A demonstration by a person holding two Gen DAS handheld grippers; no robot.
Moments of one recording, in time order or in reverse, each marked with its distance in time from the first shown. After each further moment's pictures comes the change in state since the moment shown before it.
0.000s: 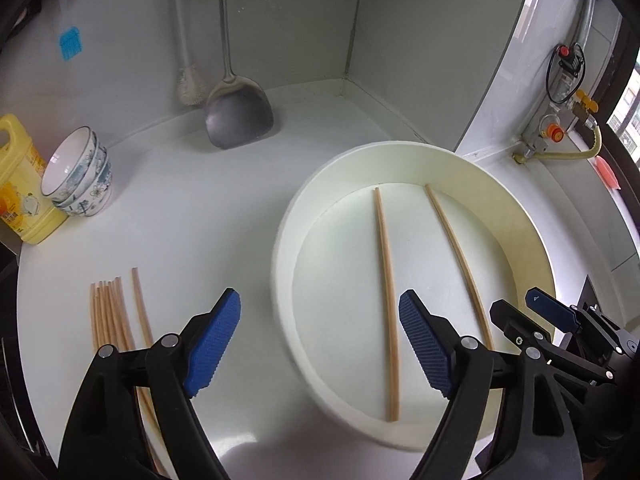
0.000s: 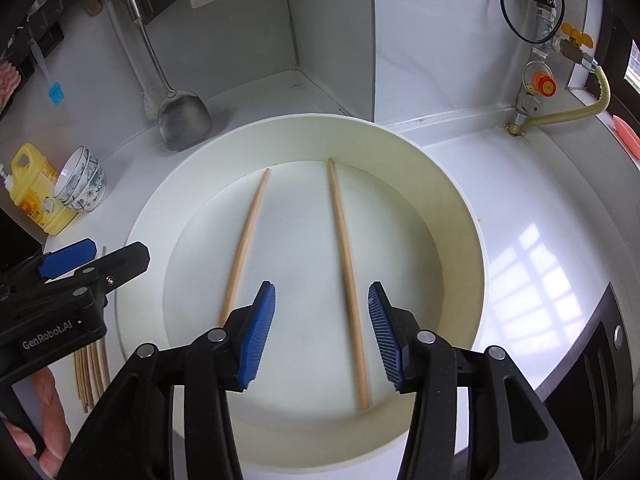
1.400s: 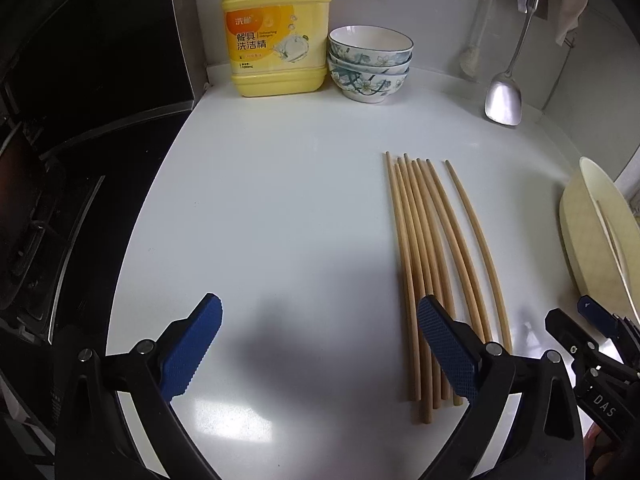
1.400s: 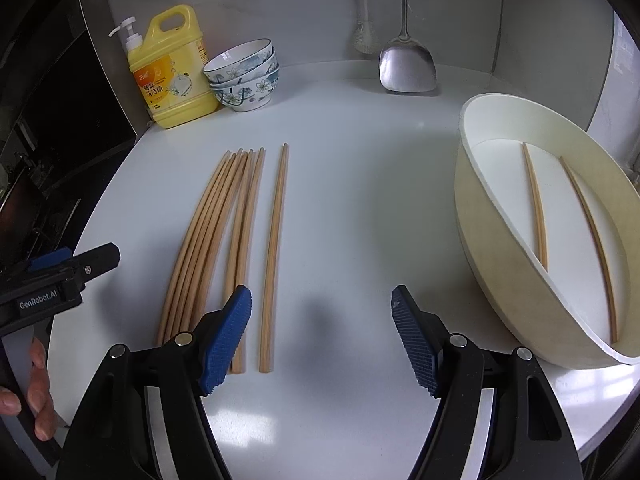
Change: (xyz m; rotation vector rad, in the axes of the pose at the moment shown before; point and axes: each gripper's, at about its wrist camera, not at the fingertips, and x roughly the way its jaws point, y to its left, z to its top) left arm -0.045 0.245 -0.169 -0.350 -0.036 0.300; right arm 0.035 0.211 -0.102 -0.283 -0.030 0.225
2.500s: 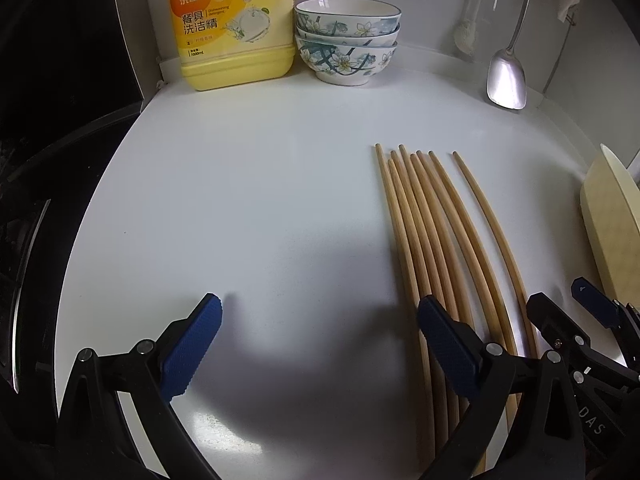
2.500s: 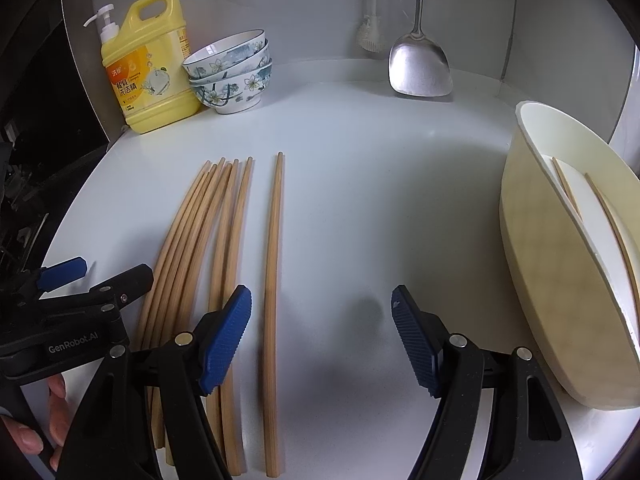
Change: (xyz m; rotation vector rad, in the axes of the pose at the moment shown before) left arm 0.063 -0.014 0.021 0.057 0.009 -0.067; right arm 0.059 0.018 0.018 -0.002 -0.044 -0.086
